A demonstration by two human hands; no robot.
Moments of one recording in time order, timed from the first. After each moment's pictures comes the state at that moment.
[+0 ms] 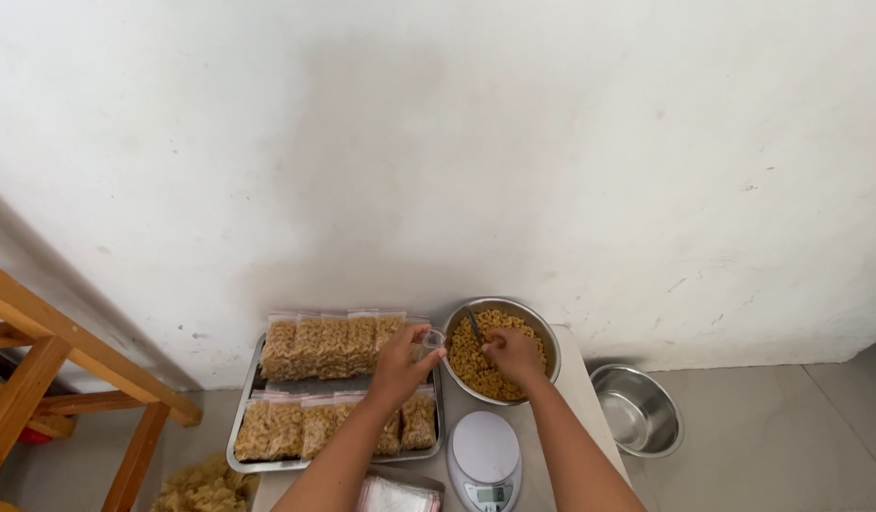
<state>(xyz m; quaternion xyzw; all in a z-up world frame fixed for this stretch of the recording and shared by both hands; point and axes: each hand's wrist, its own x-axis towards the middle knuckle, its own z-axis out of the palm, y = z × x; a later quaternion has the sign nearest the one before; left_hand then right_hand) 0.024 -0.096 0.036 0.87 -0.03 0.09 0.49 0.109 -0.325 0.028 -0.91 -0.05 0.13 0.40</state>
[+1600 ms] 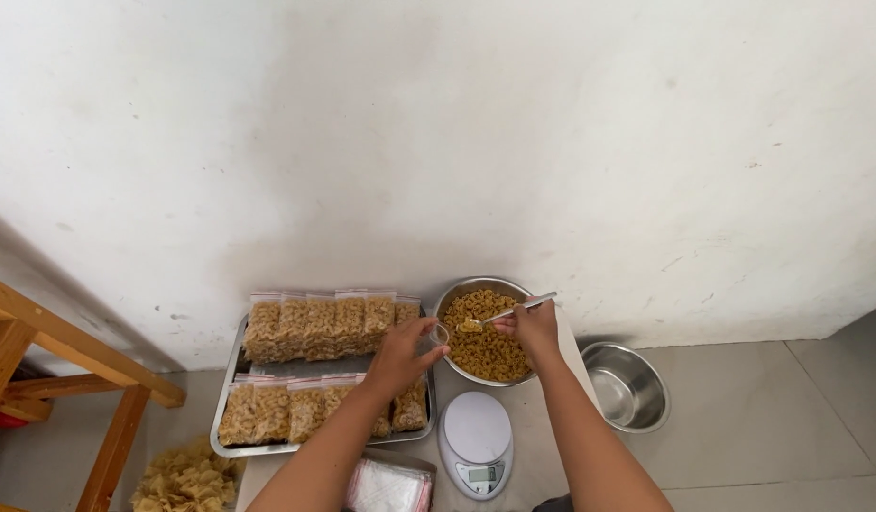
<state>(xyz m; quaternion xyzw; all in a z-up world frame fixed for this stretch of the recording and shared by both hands) 0.024 -0.102 0.034 0.90 -0.08 0.03 0.42 0.138 -0.346 0.013 -0.68 0.12 0.07 0.72</state>
